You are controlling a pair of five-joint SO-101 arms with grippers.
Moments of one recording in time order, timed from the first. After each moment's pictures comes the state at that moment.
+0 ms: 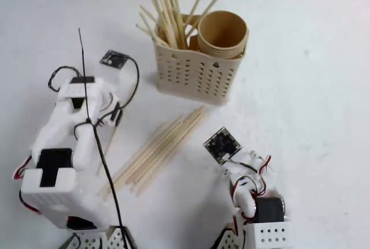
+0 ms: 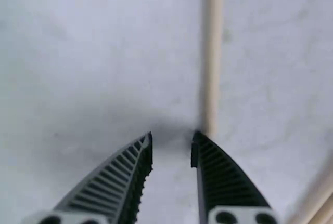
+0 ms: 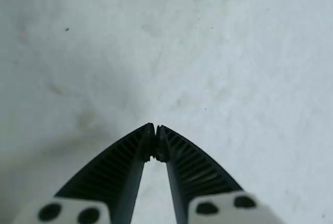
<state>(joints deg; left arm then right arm) -9.1 12.2 25.4 56.7 -19.6 -6.3 -102.4 96.4 67.1 41.1</state>
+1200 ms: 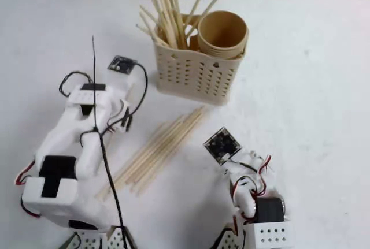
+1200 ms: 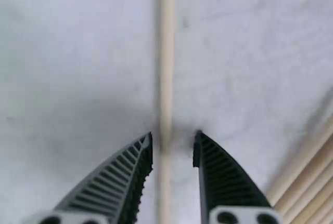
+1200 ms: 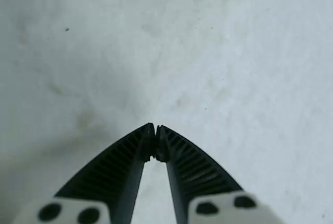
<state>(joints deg) -4.4 8.0 31.0 56.0 -12.4 -6.3 -102.4 96.4 67.1 41.1</state>
